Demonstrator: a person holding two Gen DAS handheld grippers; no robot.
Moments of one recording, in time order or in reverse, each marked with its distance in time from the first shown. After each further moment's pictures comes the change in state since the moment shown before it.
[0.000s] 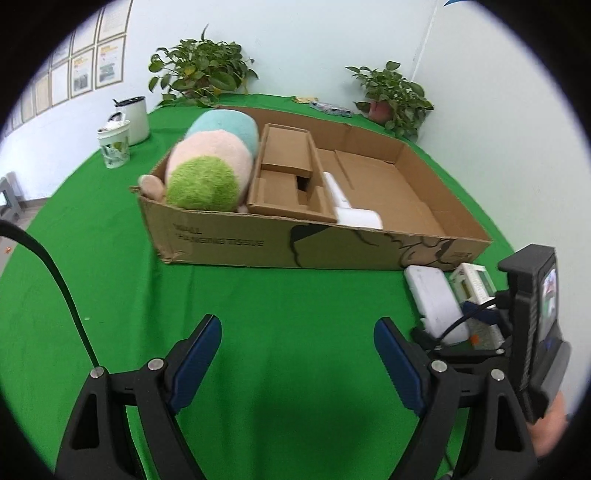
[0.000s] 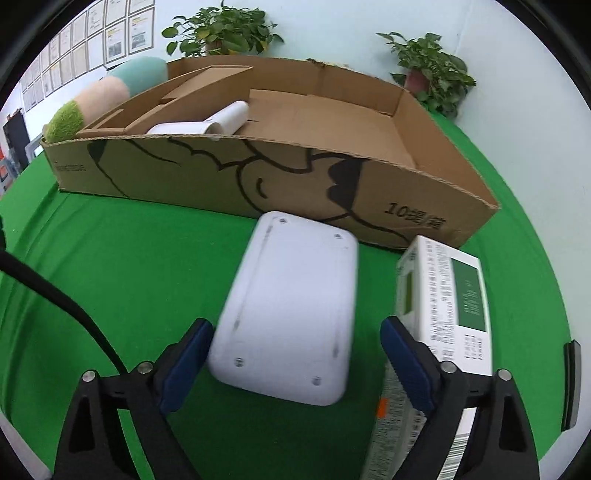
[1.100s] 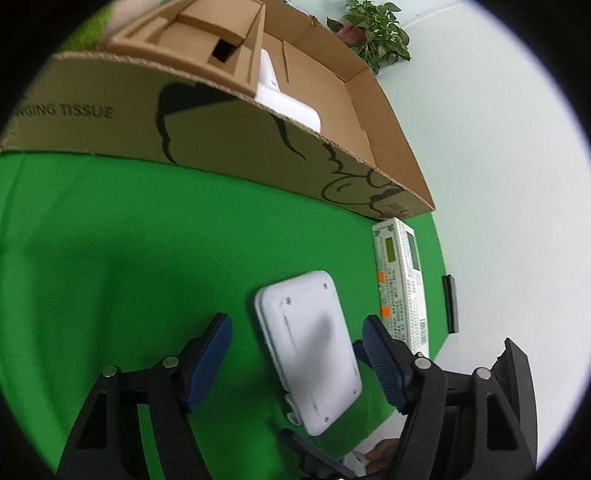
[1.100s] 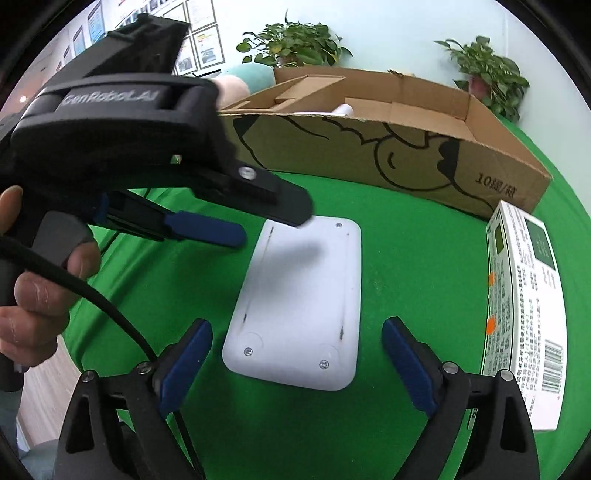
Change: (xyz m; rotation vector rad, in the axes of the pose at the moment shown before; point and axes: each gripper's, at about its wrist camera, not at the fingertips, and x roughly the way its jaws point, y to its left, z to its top) left arm 0.093 -0.012 -0.001 -0.223 0.423 -0.473; right arm -0.039 0.032 -0.056 -0.050 -0.071 0.313
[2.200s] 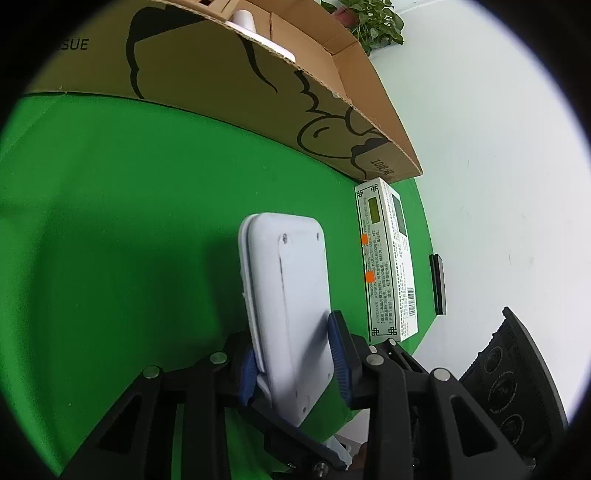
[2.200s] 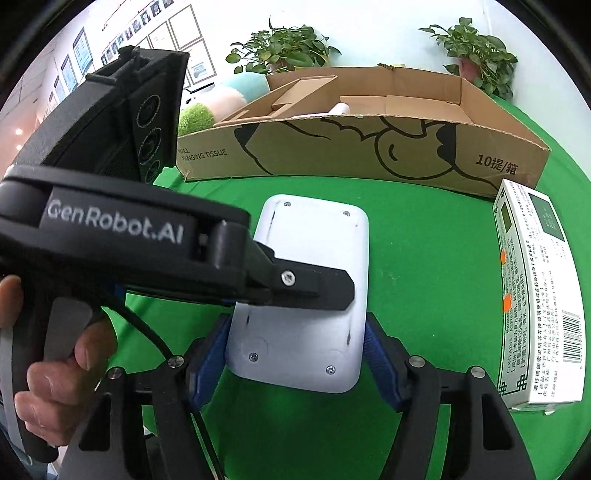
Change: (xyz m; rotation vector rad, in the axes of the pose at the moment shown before) left arm 0.020 -0.022 -0.032 -0.005 0.054 -0.045; right arm 0.000 -0.005 -0.003 0.106 -0.013 0.073
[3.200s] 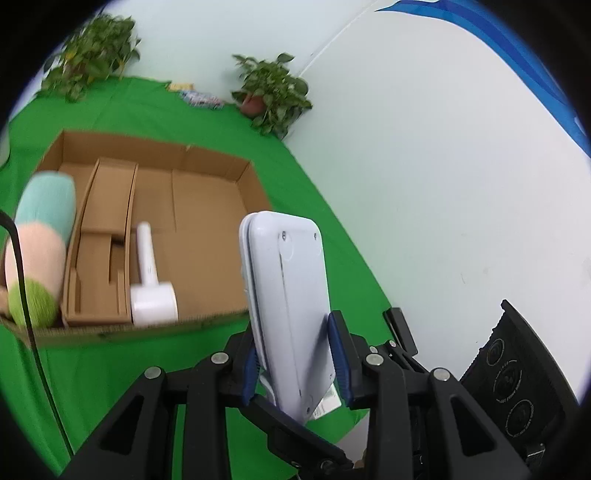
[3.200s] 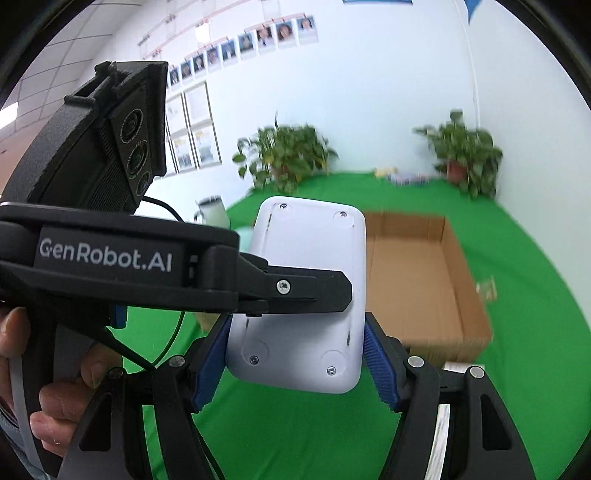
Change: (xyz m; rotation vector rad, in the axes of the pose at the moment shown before) left arm -0.134 -0.136 0.060 0.333 -0.275 -0.005; right arm -0.134 0.021 0.113 -0.068 -0.361 -0.051
